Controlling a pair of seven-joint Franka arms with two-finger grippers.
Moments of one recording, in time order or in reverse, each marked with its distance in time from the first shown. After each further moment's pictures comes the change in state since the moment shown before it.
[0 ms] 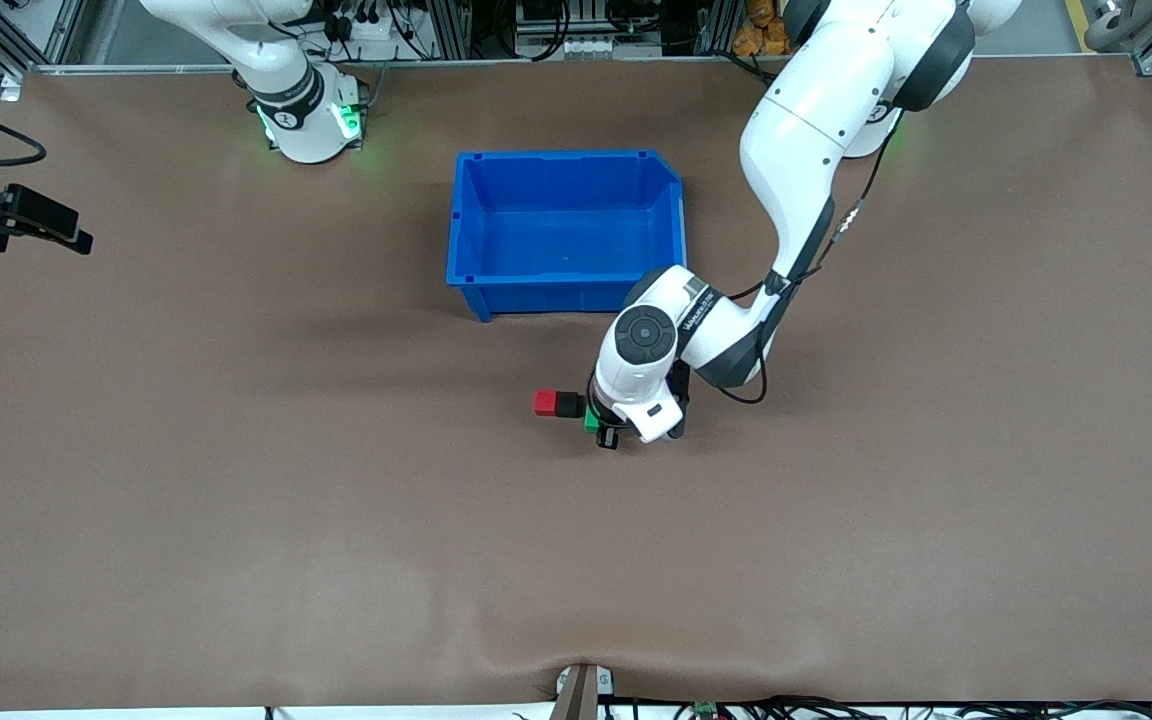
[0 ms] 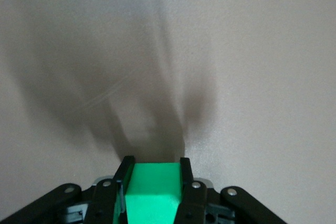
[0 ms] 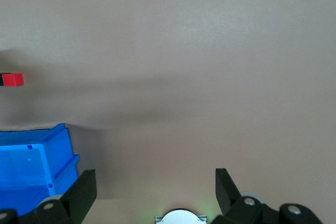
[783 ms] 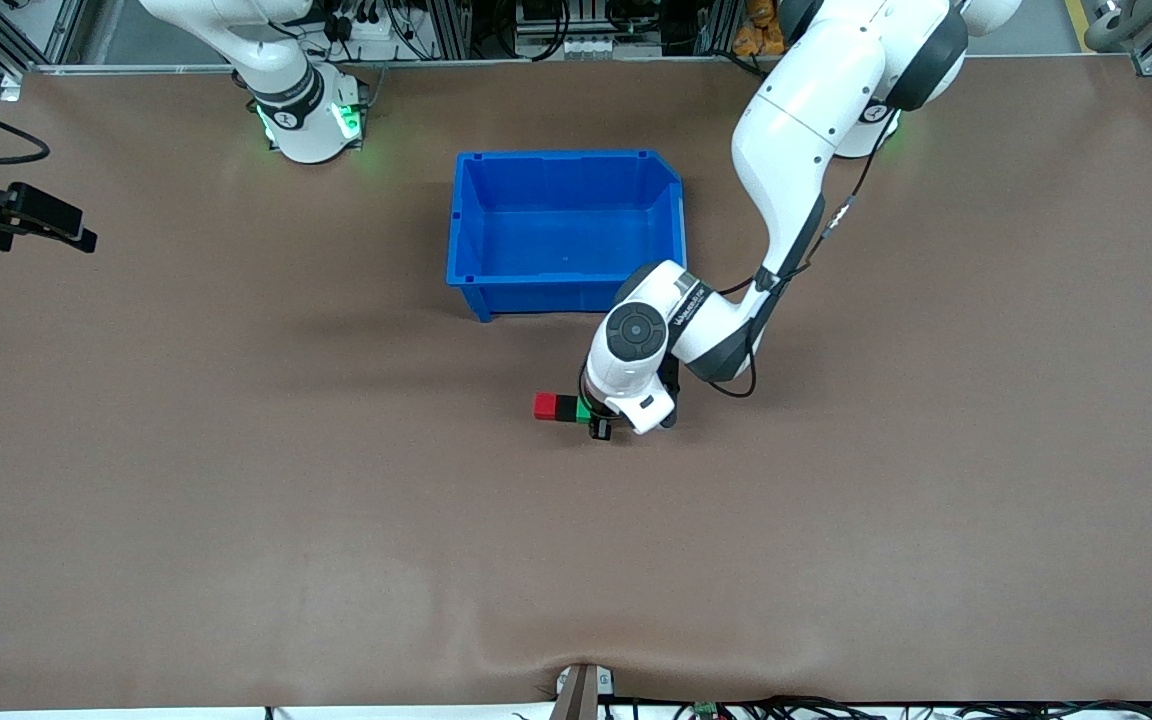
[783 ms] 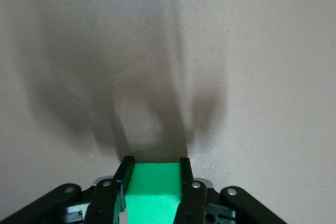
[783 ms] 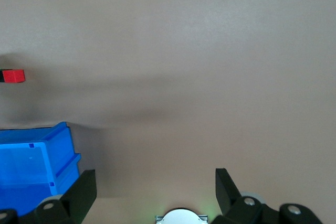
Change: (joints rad) left arm -0.021 0.005 -0.001 0.000 -0.042 -0.015 -0.037; right arm 0.003 0.000 0.002 0.001 0.002 -0.002 0.000
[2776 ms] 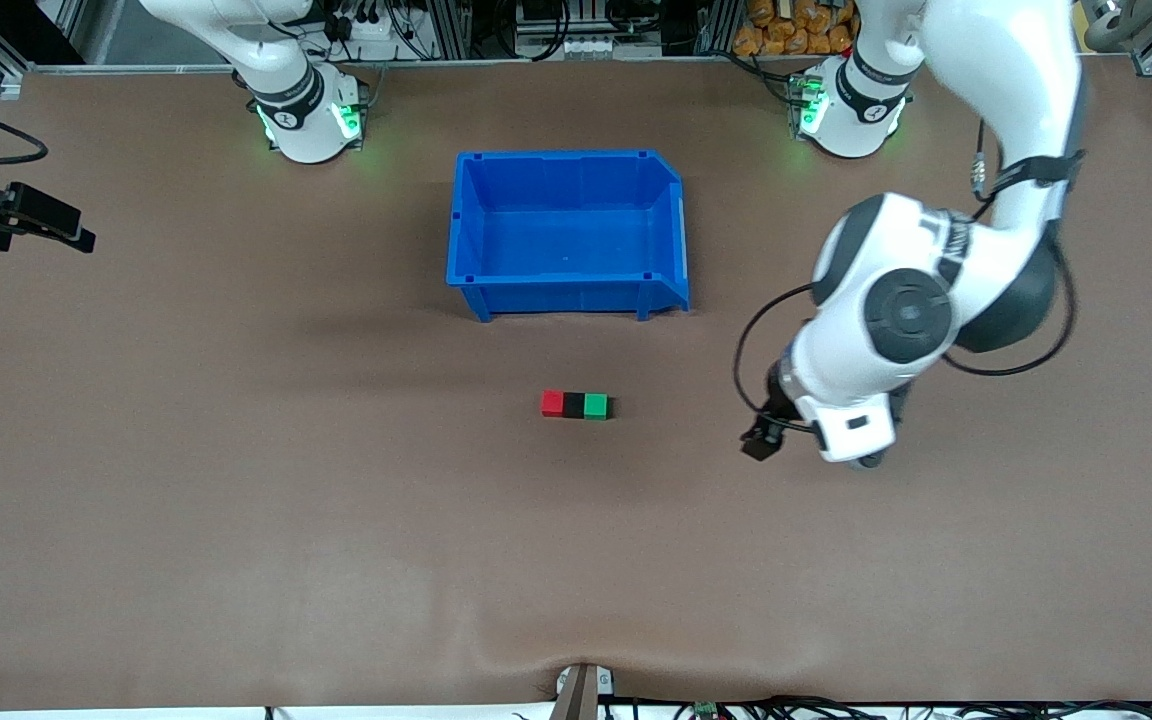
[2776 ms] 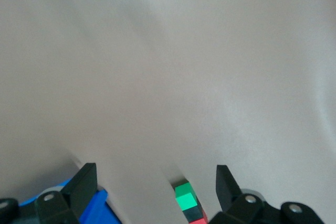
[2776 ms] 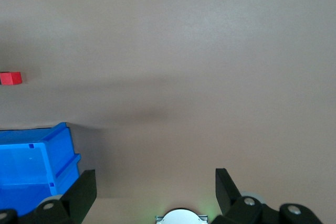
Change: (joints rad) left arm 0.308 -0.402 0.018 0.035 0.001 -0.543 0.716; right arm 0.000 0.000 -0.003 0.001 0.000 0.000 0.000
